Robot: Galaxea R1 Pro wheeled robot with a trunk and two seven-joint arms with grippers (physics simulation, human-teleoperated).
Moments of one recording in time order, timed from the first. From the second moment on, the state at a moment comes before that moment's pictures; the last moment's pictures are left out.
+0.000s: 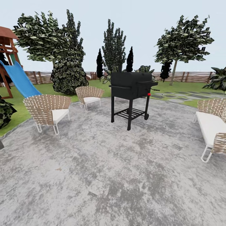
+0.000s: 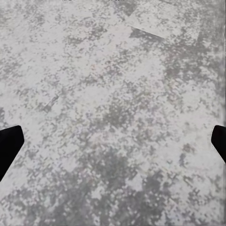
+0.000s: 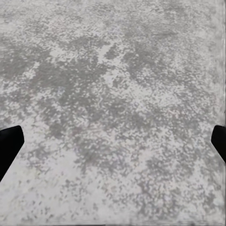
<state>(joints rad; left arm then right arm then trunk) -0.20 0.06 0.05 -0.30 0.01 -0.28 0.00 -0.07 -0.06 -0.09 -0.56 -0.02 -0.30 0.01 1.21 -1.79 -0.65</state>
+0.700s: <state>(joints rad) -0.20 0.06 0.06 -0.30 0.01 -0.27 0.01 -0.07 -0.06 -0.08 -0.56 -0.01 -0.30 0.01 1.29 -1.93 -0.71</state>
